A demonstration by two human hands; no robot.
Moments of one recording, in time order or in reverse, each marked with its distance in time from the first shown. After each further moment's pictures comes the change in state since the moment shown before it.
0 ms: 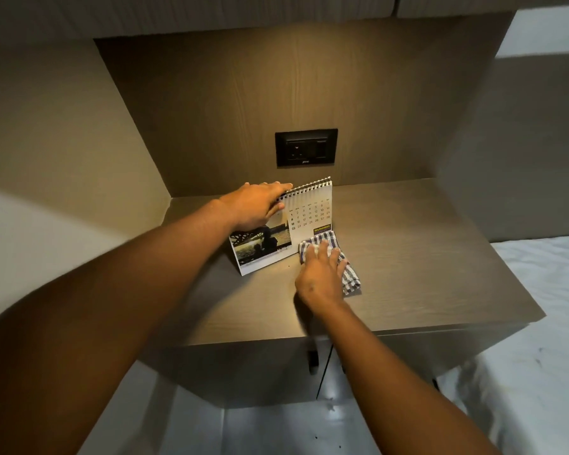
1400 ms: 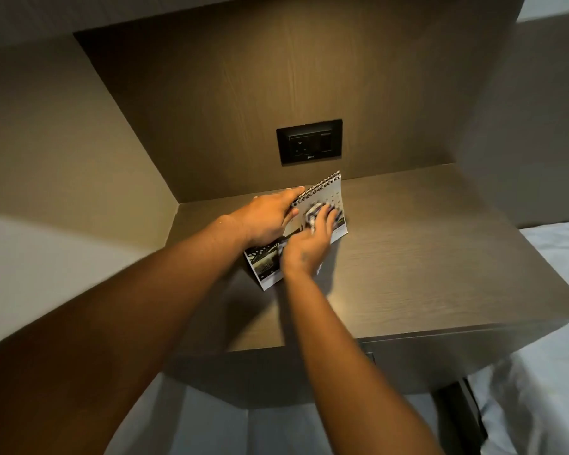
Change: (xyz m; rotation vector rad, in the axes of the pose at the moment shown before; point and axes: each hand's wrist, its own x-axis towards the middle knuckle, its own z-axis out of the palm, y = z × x) left_hand -0.008 0.031 0.006 -0.043 0.013 -0.025; right_hand 0.031 -0.078 0.002 1.070 0.595 0.216
